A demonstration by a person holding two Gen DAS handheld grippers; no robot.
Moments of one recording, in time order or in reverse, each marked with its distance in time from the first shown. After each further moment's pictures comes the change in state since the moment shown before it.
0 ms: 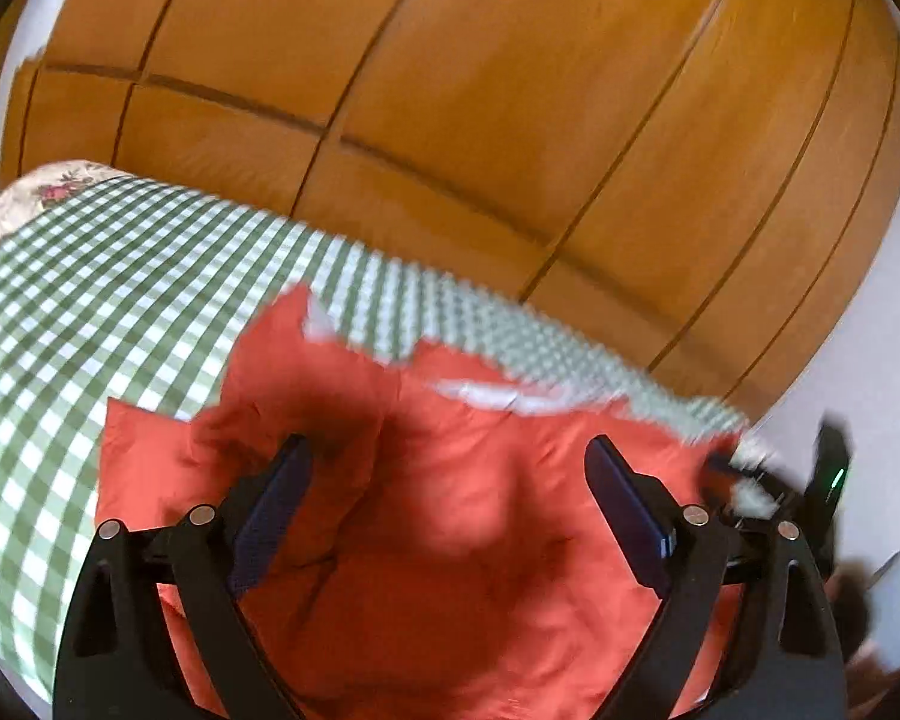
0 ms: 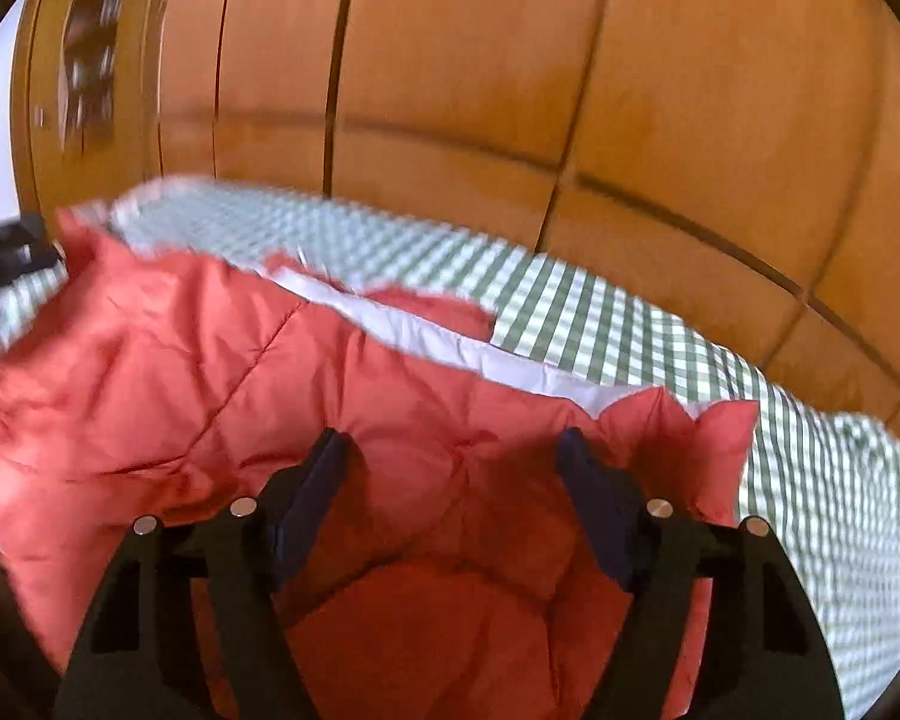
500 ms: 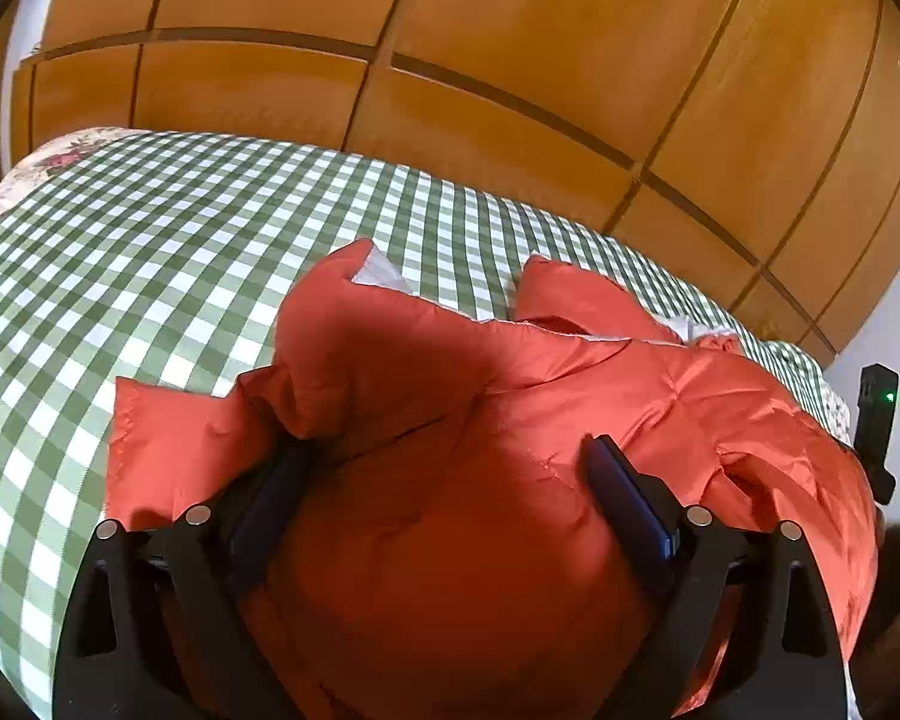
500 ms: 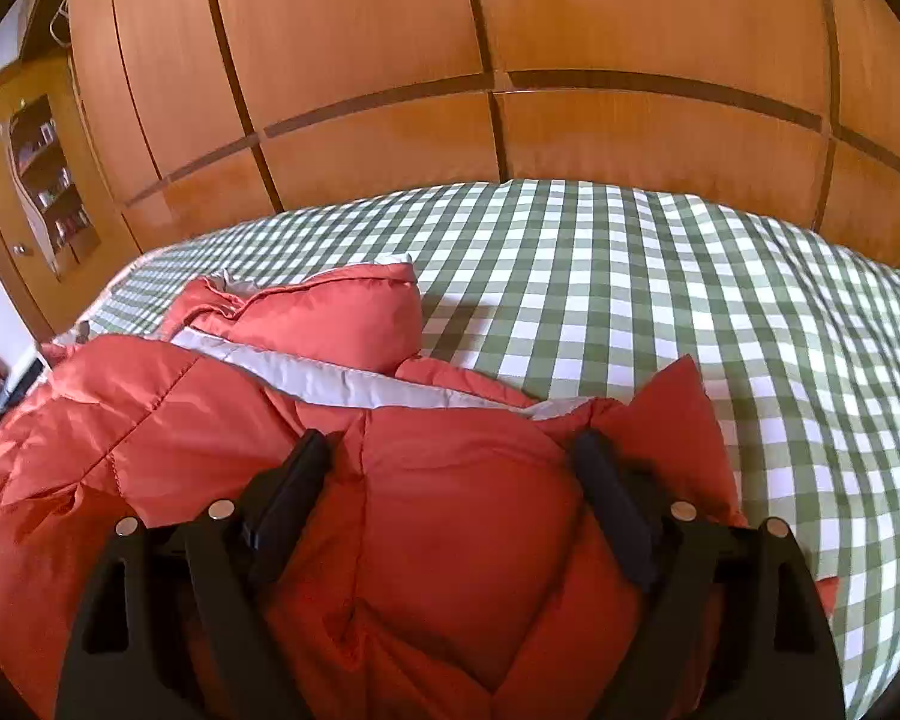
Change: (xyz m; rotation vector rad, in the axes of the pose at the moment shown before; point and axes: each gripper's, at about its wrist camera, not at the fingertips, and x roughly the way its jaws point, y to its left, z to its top) left arm 0.055 0.046 -0.019 0.038 0.106 0.102; right arm 0.072 -0.072 -0.035 0.370 -0.011 0.181
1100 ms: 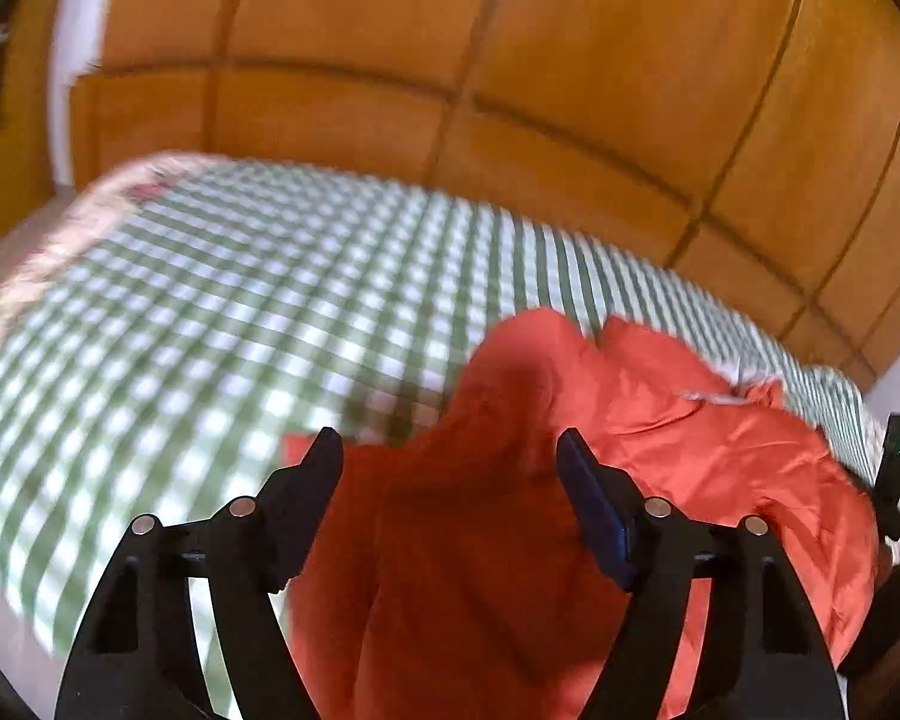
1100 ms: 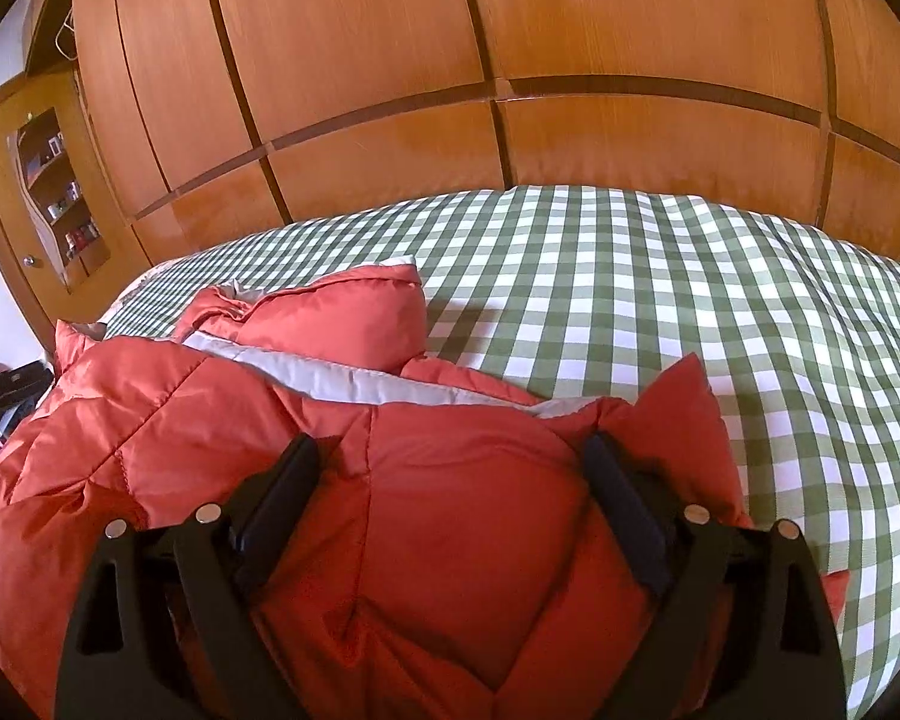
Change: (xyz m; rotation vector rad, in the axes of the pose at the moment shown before) left arm -0.020 0.028 0.041 -0.027 0.026 0.128; right arm -0.018 0.000 -0.002 0.006 -0.020 0.004
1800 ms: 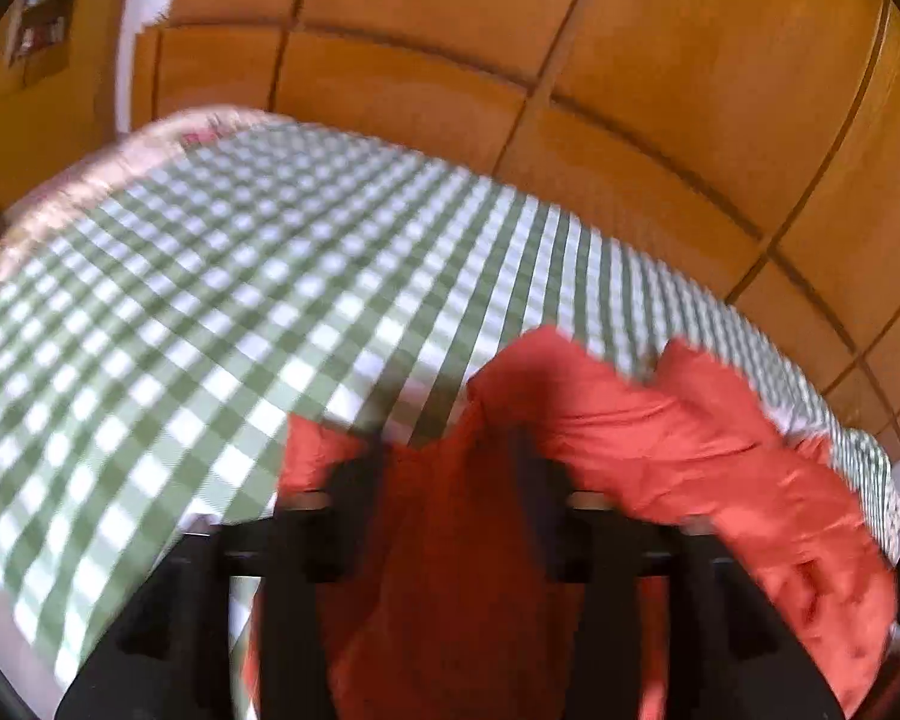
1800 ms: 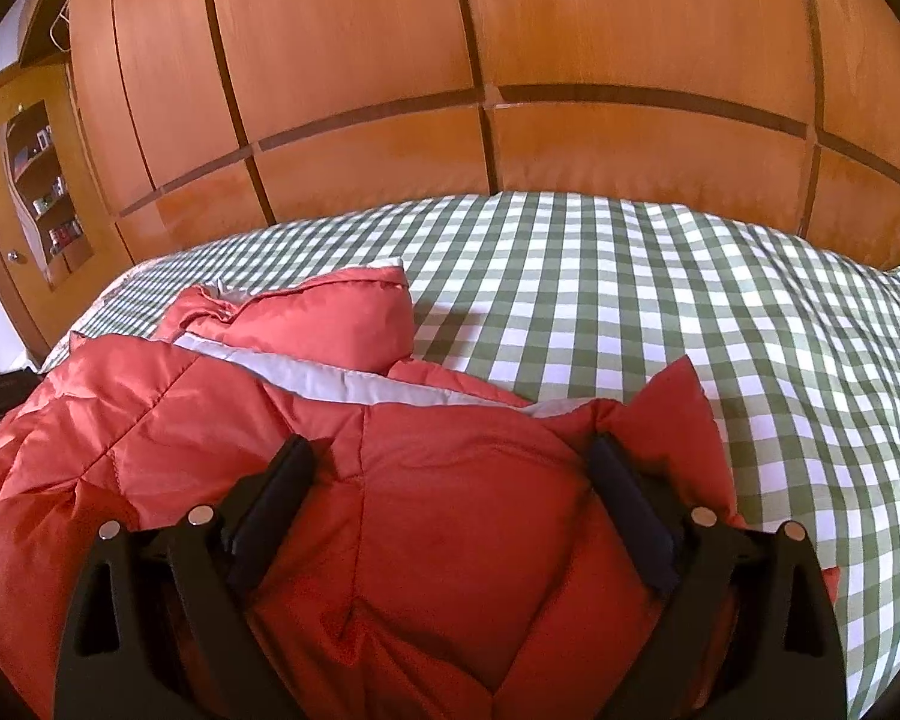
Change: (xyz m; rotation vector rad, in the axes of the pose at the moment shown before) left arm 0.002 0.003 -0.015 -0.170 -0.097 0.131; right arm -0.005 0.006 -0.001 -0.013 -0.043 -0.061
